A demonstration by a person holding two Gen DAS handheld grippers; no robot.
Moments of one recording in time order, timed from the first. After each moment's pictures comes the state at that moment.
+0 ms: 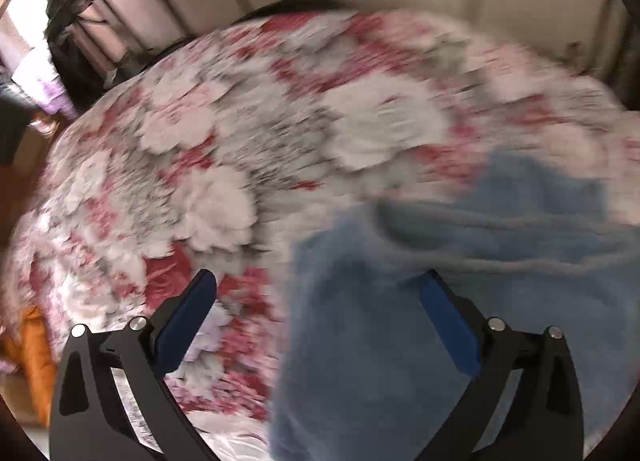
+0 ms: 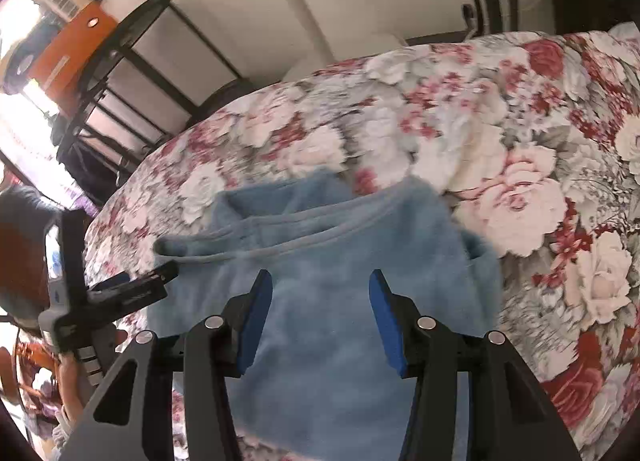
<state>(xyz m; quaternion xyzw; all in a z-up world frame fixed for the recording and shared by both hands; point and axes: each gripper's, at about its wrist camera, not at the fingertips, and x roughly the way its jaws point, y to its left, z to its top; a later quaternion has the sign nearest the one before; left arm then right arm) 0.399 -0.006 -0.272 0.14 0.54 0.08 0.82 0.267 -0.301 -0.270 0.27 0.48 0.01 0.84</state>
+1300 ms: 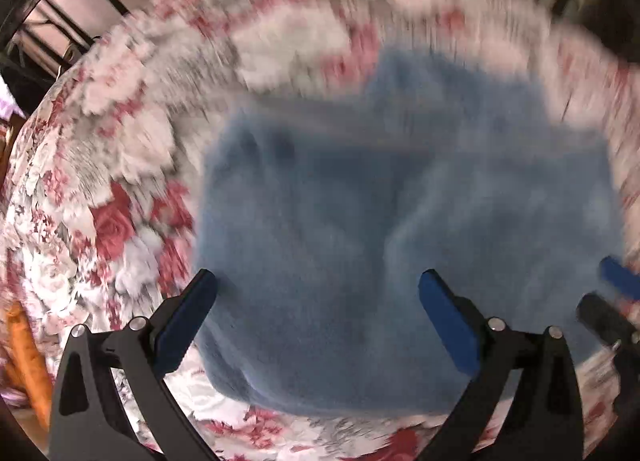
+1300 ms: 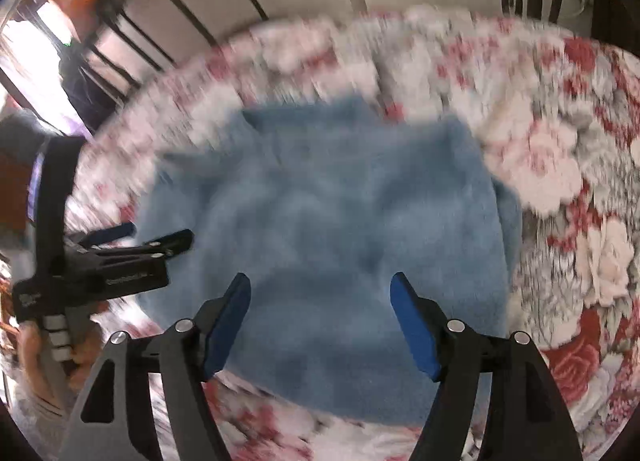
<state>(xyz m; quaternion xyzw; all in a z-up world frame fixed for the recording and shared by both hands) 0.327 -0.054 -0.299 0.19 0.62 -0.02 0.76 0.248 -0.254 -0.297 0.16 0.60 0.05 0.78</state>
